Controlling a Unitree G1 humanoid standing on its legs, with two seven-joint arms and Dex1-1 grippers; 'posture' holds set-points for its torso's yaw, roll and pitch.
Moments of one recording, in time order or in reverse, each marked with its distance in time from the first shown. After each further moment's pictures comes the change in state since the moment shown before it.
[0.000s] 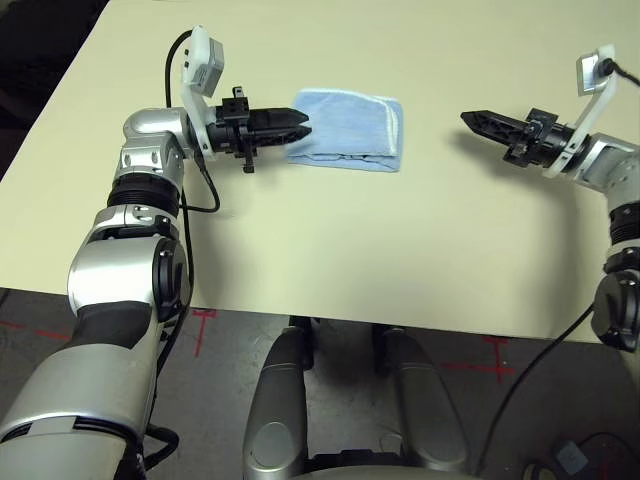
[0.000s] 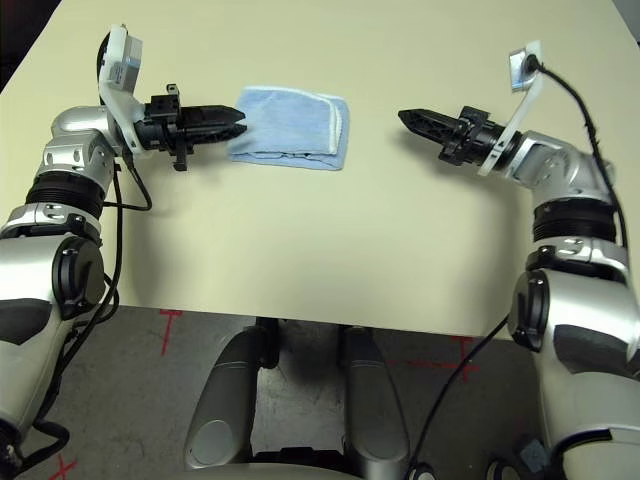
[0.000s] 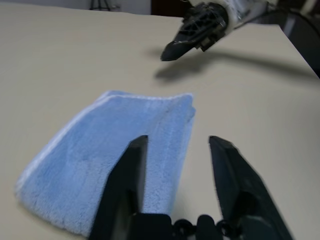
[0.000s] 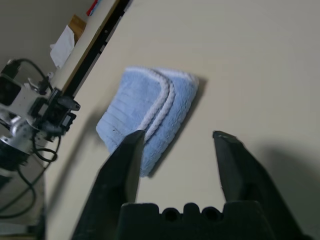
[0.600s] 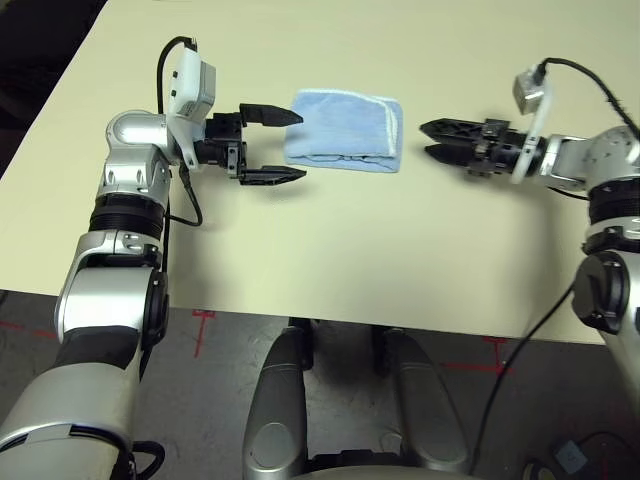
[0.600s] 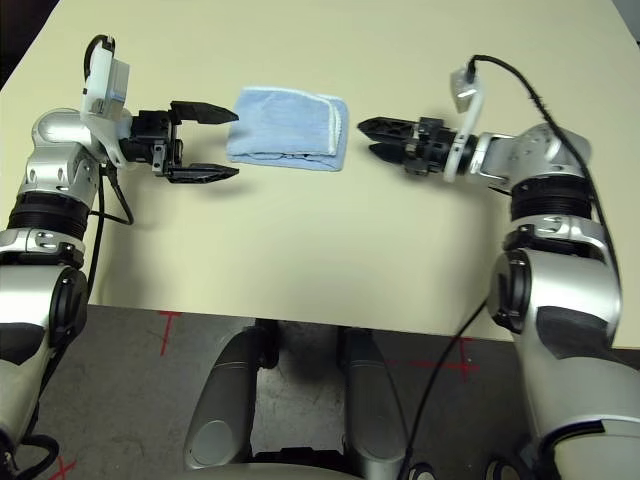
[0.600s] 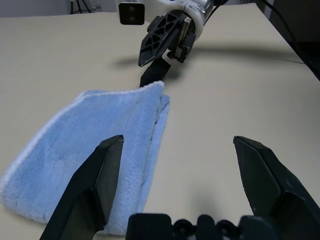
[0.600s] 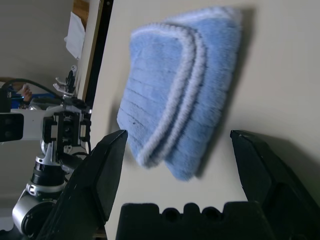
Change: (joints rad) left arm 0.156 0.082 -0.112 -0.247 -0.155 0.012 -0.013; right arm -0.088 0.177 0.000 -0.004 0.047 0.268 -0.204
